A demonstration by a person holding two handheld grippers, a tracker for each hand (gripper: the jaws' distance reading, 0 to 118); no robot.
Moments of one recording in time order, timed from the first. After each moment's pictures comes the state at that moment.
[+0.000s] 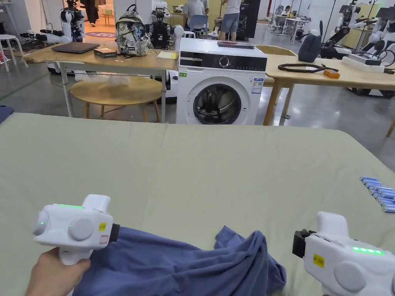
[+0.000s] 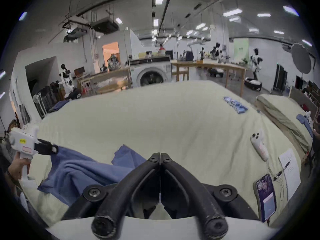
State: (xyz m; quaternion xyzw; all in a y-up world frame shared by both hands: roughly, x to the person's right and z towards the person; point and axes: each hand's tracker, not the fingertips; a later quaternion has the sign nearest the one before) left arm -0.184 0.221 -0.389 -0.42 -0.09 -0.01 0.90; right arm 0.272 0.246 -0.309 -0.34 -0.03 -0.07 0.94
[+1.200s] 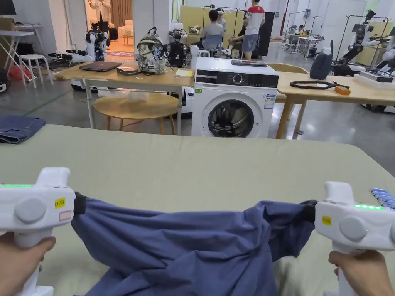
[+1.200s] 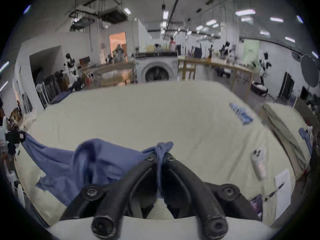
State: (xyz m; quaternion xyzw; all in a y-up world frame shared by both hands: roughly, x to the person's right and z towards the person) left arm -0.271 0.326 -0.313 -0.31 -0.02 0.03 0.95; right arm 0.276 0.317 -0.323 -0.26 -0.03 -0.02 0.97
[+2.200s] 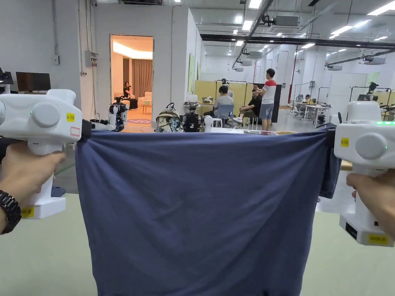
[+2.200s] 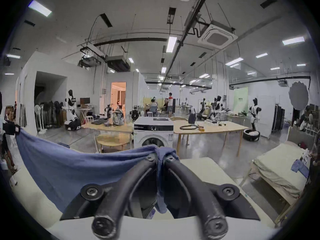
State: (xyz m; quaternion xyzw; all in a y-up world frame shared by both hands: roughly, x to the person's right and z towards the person) left arm -0.310 0.582 -0.406 -0.15 0.03 0.02 0.99; right arm 0.235 0.585 -0.402 -0.05 -0.05 0.02 1.00
